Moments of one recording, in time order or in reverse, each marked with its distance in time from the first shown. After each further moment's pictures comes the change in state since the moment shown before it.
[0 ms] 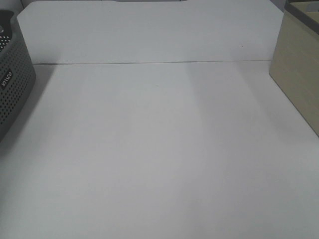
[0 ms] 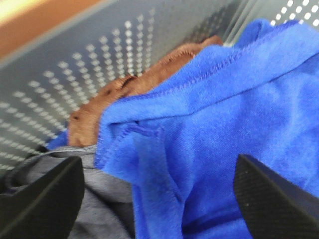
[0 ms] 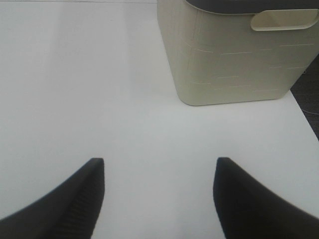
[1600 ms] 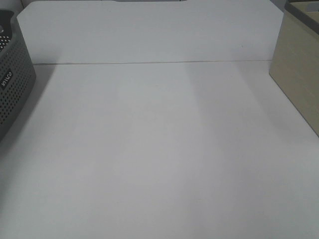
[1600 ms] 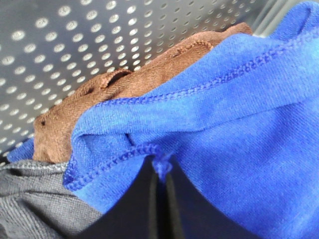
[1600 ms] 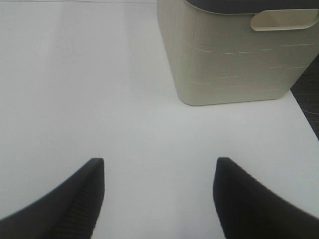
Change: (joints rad) left arm 0.000 0.191 -0.129 0.054 0.034 -0.104; right arm 0.000 0.000 0.000 0.000 0.000 0.000
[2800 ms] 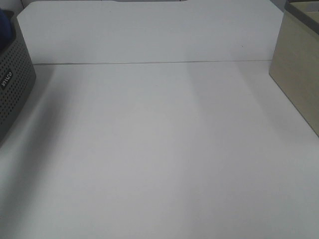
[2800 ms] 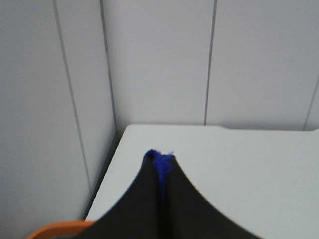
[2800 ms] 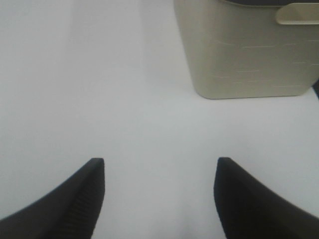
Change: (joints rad) left arm -0.256 -0.610 0.000 0.011 -0.406 0.601; right arm 0.000 0.064 0.000 0.061 0.000 -0.054
